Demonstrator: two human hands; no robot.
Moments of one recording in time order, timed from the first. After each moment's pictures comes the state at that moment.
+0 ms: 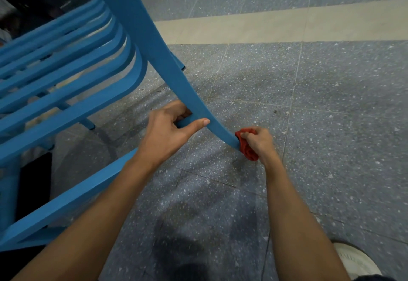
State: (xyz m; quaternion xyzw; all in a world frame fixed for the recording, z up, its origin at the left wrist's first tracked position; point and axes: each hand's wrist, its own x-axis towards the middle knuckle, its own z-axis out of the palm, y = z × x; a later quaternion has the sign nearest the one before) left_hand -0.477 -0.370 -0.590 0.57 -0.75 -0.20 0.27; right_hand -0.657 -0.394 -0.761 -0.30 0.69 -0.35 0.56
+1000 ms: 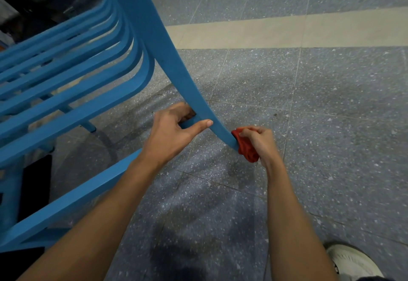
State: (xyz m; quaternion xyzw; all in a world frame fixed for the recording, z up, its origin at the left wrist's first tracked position) left_hand -0.474 -0.371 -0.592 0.57 -0.74 -0.23 0.27; right_hand -0.659 -0.378 -0.730 -0.26 0.61 -0.42 0.62
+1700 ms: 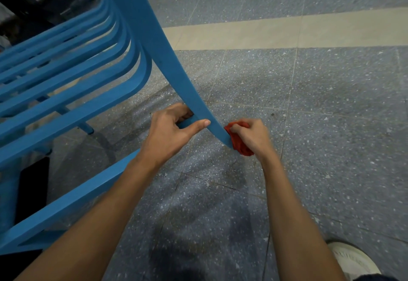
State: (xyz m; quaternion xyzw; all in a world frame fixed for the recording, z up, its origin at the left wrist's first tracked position) left_hand -0.475 -0.370 -0.590 0.57 -0.74 -0.23 0.27; right_hand -0.652 -0.387 -0.713 -0.42 0.64 -0.38 0.51
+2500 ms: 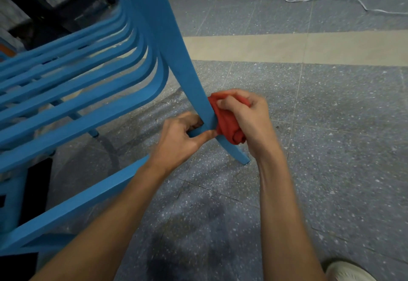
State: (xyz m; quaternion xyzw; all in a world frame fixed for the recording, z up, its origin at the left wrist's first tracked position) left_hand -0.470 -0.376 -0.598 0.55 -0.76 -0.23 0.27; right_hand -0.630 -0.385 -0.604 -0.39 0.46 -0.57 0.56
